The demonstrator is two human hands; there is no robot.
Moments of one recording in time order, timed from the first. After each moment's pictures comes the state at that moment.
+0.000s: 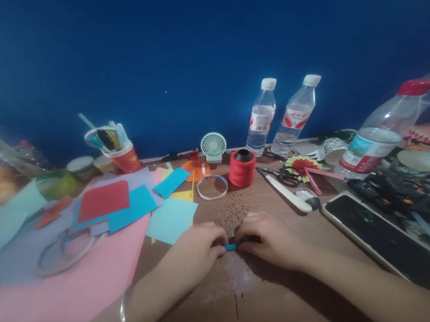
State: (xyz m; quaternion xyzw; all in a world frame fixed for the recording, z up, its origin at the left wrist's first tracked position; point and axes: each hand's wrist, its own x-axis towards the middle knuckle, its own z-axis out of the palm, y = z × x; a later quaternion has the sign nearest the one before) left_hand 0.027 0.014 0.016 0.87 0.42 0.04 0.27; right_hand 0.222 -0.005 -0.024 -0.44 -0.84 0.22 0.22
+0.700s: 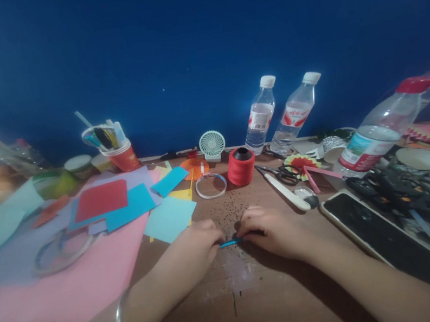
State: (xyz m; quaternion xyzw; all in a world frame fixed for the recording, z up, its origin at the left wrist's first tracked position) left_hand 0.026 0.011 0.013 0.90 0.40 0.02 0.18; right_hand 0.235 0.004 -0.023 -0.39 -0.87 0.22 0.23
